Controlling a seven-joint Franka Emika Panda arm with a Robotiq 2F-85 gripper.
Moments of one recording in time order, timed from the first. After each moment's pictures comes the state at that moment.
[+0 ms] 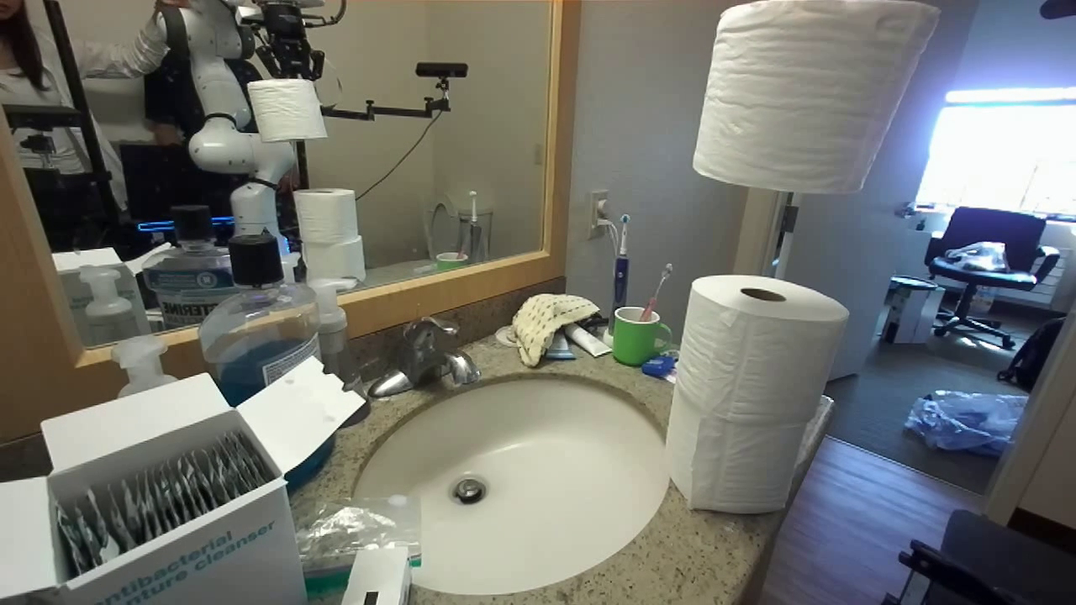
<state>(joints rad) 0.03 -0.61 0.03 -2.15 -0.07 1.64 -0.01</state>
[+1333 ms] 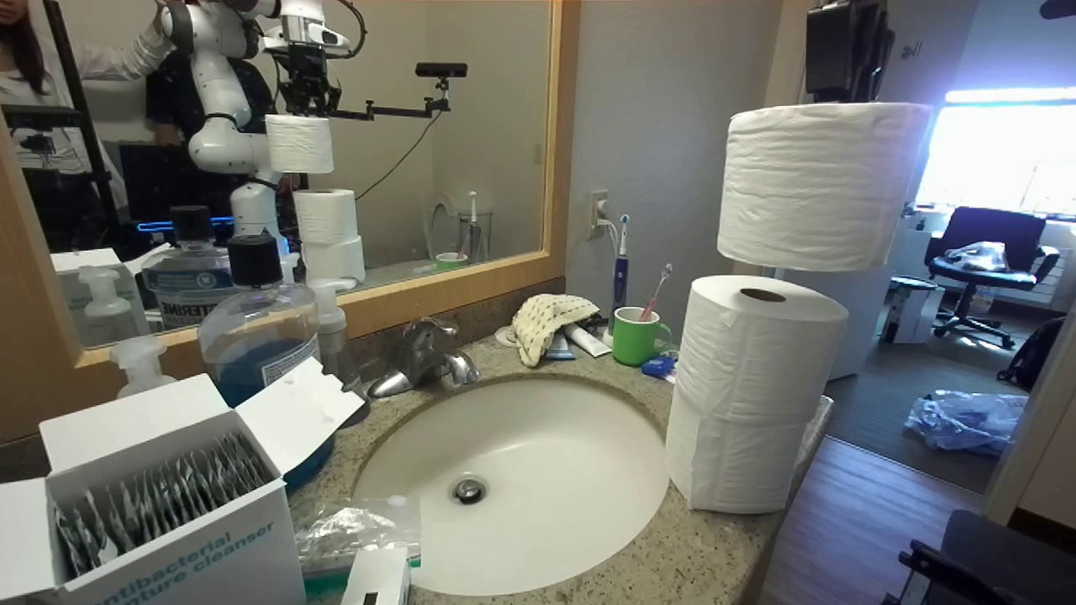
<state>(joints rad) 0.02 -0.56 -0.05 -2.24 -0.05 1.64 -0.02</state>
